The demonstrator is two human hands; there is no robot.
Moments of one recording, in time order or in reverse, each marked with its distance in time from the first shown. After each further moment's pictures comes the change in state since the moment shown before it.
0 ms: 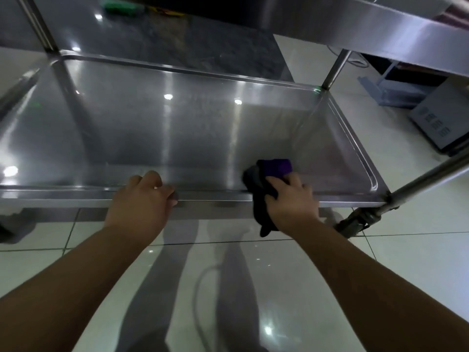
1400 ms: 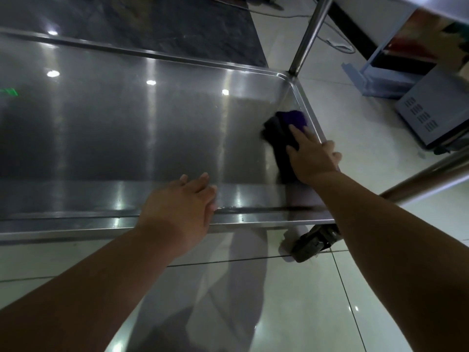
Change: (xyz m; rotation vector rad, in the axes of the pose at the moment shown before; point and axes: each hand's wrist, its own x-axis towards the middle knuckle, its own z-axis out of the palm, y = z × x) left_hand 0.092 0.190 0.056 -0.004 -0.122 0.180; right_hand 0.173 0.188 -0.028 -0.115 0.155 0.088
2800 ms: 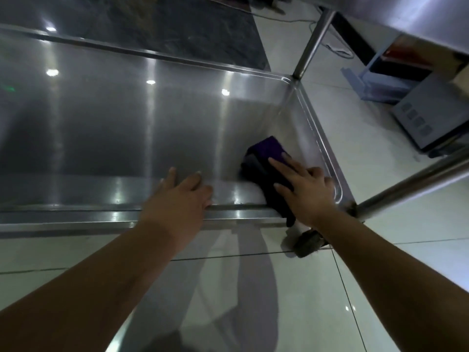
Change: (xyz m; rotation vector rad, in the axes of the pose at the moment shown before) left_hand -0.009 -0.020 -0.005 0.099 -0.144 0.027; right_hand -0.086 -0.006 -0.004 0.008 -0.071 -0.297
